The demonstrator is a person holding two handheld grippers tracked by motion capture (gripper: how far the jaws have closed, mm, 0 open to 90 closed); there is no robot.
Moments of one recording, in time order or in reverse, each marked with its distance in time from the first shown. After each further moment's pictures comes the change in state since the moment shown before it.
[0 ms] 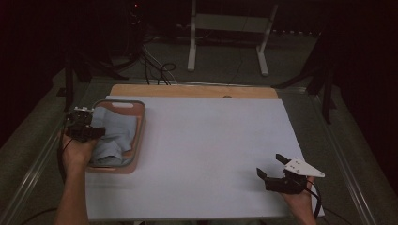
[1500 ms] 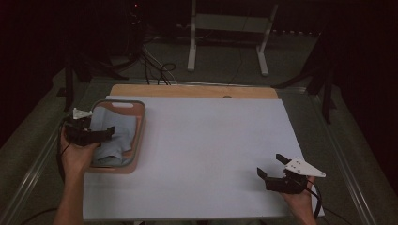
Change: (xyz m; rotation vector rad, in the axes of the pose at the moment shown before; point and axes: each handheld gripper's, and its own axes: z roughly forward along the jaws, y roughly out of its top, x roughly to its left) left arm -0.006 -0.013 -0.025 -0.237 -0.169 0.047; right arm -0.001 0.000 -0.001 -0.007 0.005 0.011
